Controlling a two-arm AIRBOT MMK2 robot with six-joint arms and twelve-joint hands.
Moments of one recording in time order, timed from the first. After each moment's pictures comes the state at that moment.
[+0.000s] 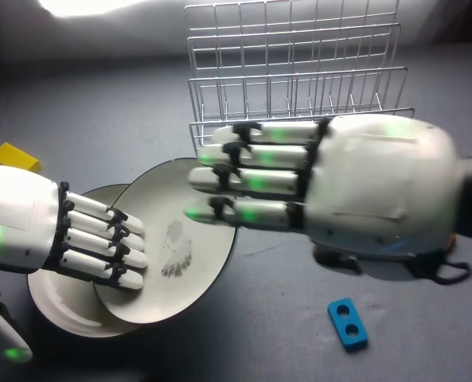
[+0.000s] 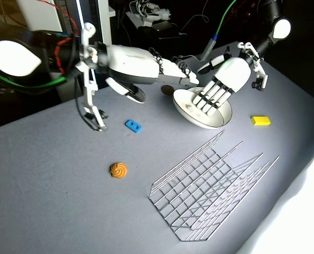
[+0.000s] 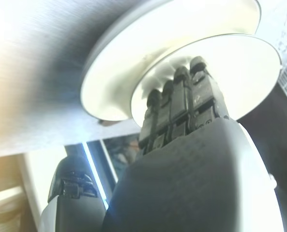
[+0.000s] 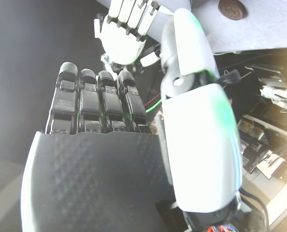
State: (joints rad) left arm 0.85 -1.05 1.63 1.53 -1.18 0.00; right arm -0.63 -0.95 0.79 -0.40 0.50 -1.09
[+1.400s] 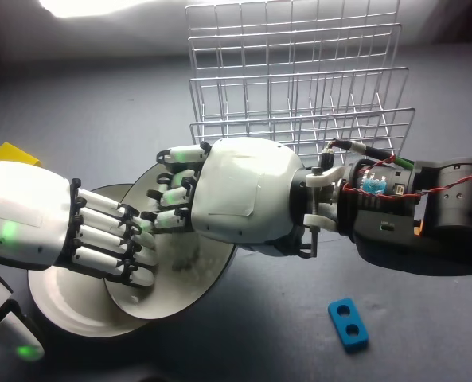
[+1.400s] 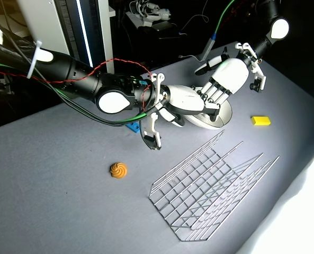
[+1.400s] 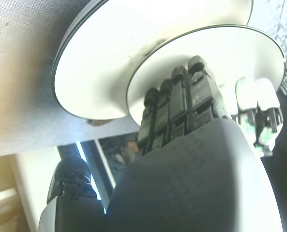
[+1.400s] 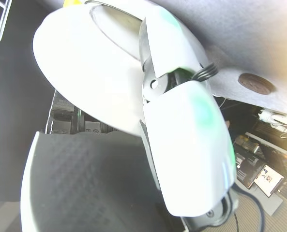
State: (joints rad) left arm 0.80 -1.05 1.59 1.55 -1.14 -0.04; right arm -0.62 -1.42 1.18 -0.34 0.41 -1.18
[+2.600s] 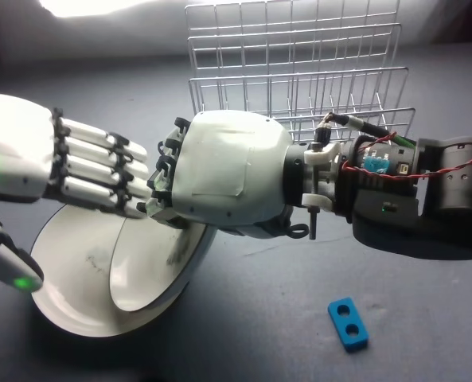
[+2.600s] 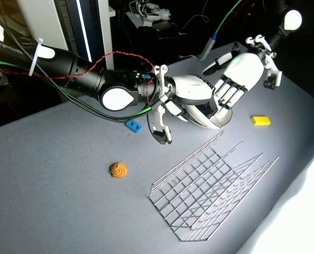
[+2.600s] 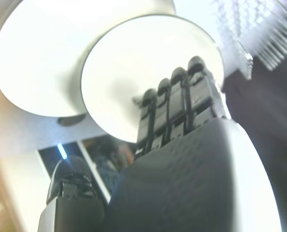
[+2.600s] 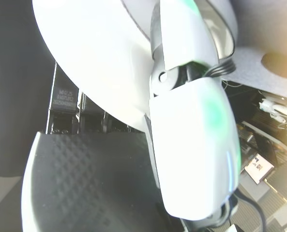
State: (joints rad) left arm 0.65 -1.02 1.64 1.57 -1.17 -0.07; right arm -0.56 -1.40 1.15 -0.34 0.46 -1.18
